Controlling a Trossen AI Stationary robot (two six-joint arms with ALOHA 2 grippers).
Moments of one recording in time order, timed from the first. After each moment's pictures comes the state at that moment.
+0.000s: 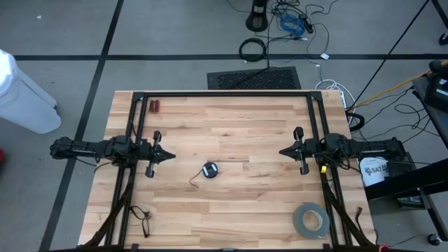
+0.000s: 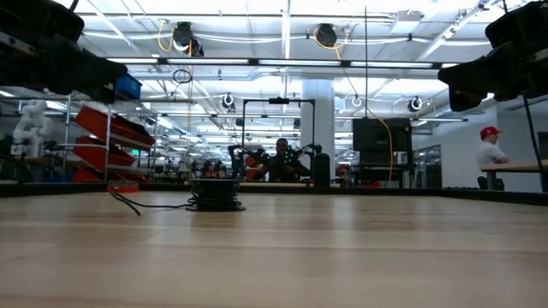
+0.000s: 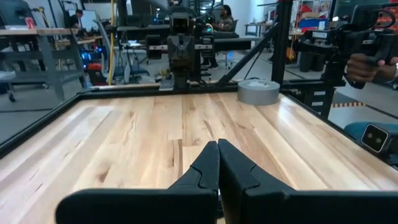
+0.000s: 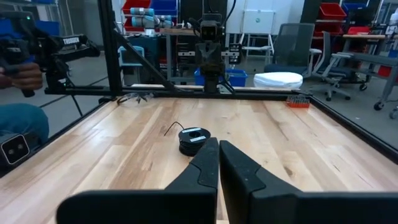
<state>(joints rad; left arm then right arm) -0.07 0.05 0.01 0.01 0.04 0.04 0.04 0.03 0.02 0.01 0.00 0.00</state>
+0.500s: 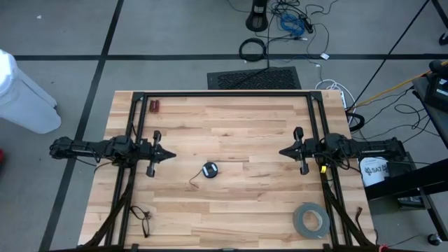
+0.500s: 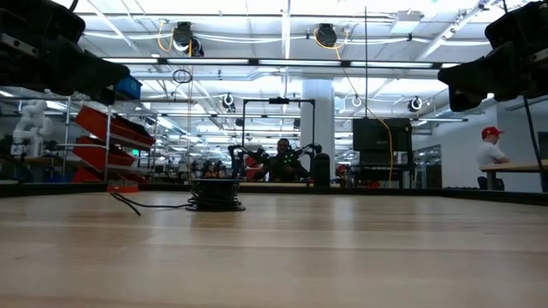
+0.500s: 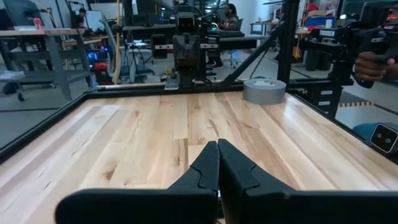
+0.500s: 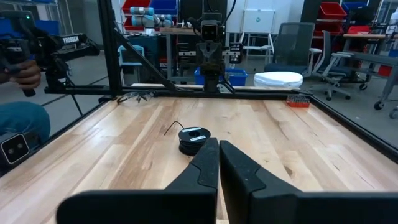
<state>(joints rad) -0.07 0.06 0.01 0.01 0.02 0.04 0.04 0.03 0.02 0.01 0.00 0.00</state>
